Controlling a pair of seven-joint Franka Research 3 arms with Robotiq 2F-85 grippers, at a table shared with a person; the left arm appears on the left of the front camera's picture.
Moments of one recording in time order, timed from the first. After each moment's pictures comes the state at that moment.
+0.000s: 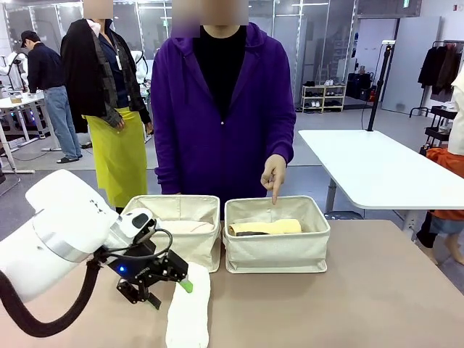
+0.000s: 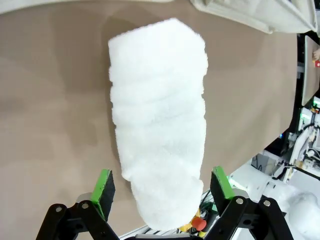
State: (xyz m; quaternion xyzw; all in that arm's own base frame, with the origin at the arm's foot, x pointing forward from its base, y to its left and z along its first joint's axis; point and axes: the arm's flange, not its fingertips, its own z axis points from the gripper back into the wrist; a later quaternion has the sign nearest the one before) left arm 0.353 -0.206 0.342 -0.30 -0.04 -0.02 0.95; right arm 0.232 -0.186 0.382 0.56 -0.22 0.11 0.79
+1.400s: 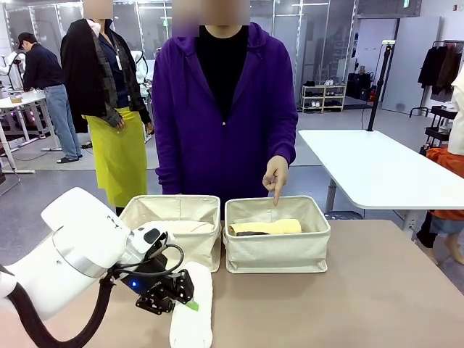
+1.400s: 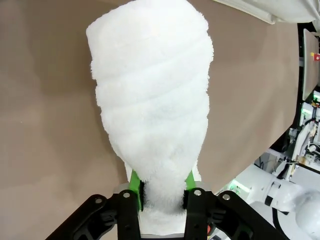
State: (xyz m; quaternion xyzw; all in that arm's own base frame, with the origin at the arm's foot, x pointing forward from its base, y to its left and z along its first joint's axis) left arm 0.349 -0.224 0.319 -0.31 -0.05 -0.03 0.95; right arm 0.232 -0.186 0.382 0.56 -0.22 0.11 0.79
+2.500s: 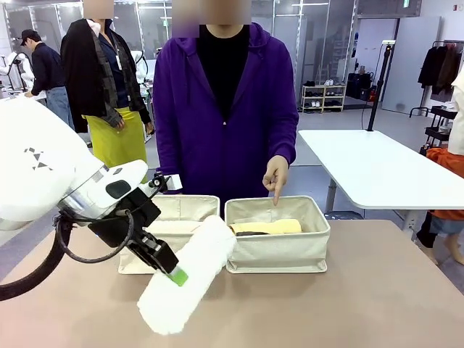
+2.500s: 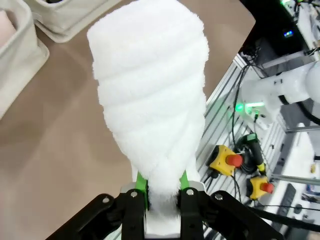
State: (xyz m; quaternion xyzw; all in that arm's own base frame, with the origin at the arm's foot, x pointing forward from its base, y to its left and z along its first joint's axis) left arm 0.281 -0.227 0.474 -0.26 -0.14 -0.37 0.88; right arm 0.232 -0.186 0.382 0.56 -0.22 0.11 0.79
